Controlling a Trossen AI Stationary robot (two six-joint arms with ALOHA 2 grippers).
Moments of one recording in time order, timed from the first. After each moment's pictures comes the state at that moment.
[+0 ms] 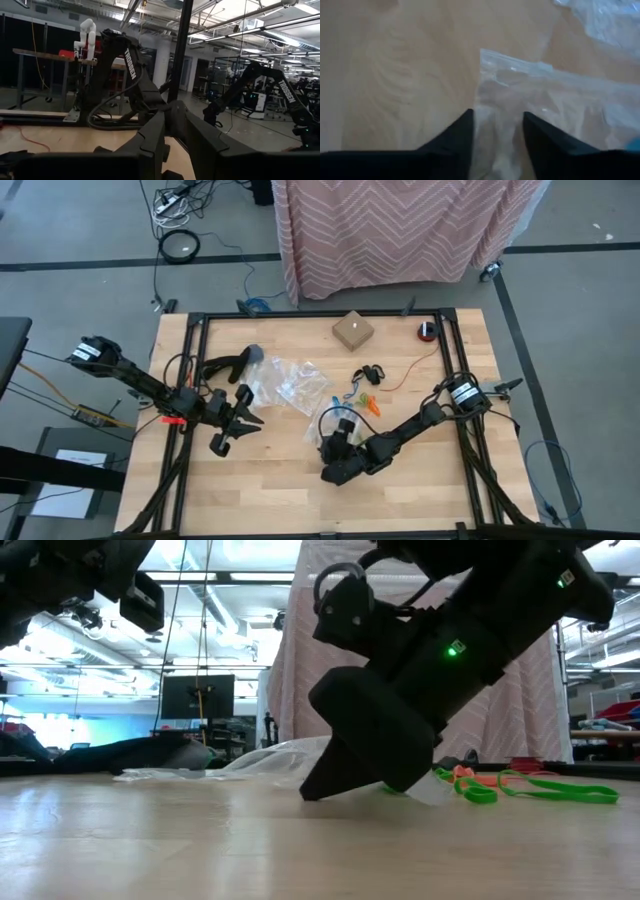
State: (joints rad) left arm -0.41 1.06 0.05 1.30 -0.13 -0.14; right arm 0.46 2.12 1.24 -0.11 0.69 0.55
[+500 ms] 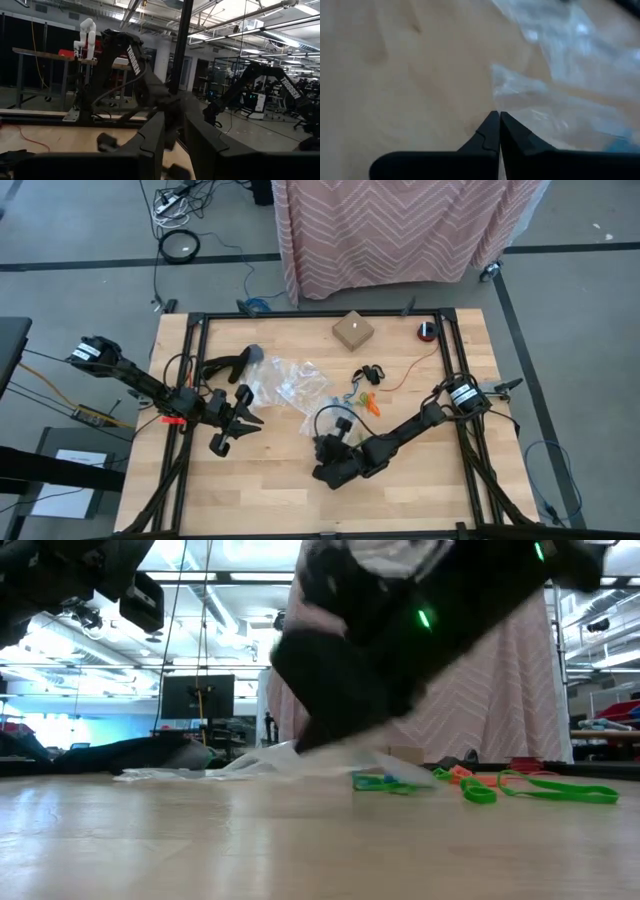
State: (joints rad) left arm -0.41 1.06 0.05 1.30 -0.13 -0.14; right arm 0.48 2.13 1.36 -0.14 0.82 0.54
